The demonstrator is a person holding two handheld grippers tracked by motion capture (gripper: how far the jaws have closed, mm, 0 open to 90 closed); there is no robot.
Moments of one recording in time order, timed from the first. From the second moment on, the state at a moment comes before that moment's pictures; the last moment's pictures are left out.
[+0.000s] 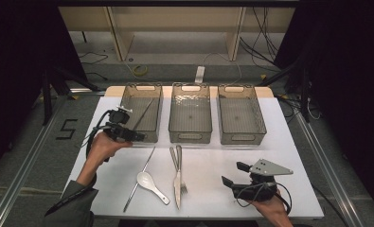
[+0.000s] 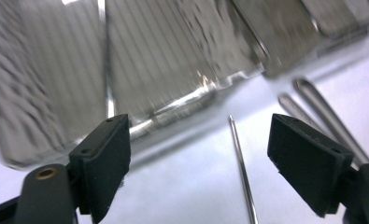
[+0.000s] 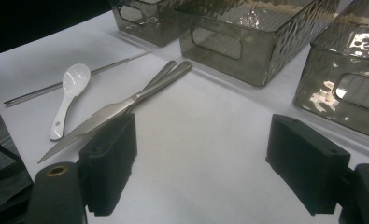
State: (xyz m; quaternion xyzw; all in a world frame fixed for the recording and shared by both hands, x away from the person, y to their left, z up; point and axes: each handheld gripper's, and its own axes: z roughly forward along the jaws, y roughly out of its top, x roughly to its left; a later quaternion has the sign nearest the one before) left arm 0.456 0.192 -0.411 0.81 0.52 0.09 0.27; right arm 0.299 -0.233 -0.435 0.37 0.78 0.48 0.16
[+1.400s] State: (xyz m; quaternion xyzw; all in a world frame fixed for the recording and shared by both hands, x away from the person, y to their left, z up) left arm 0.419 0.165 -0.459 0.86 0.48 0.01 0.16; right arm 0.297 -0.229 -0.434 0.36 0.79 0.47 0.16
